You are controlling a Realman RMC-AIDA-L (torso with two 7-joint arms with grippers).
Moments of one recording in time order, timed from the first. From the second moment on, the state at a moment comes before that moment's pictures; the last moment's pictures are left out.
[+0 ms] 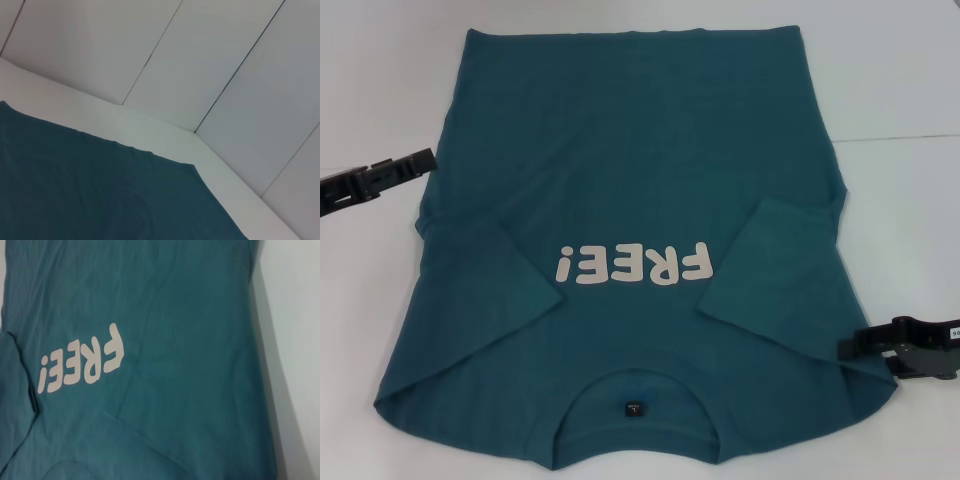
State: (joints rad) left arm -0.56 -2.04 -2.61 -0.77 -1.22 1.28 -1.93; right arm 0.59 1.97 -0.49 -0.61 -2.52 -1.42 2.49
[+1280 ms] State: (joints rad) left arm -0.56 -2.05 -2.61 -0.76 -1.22 1.26 -1.93; right arm 0.58 1.97 -0.49 -0.60 -2.51 -1.37 2.50
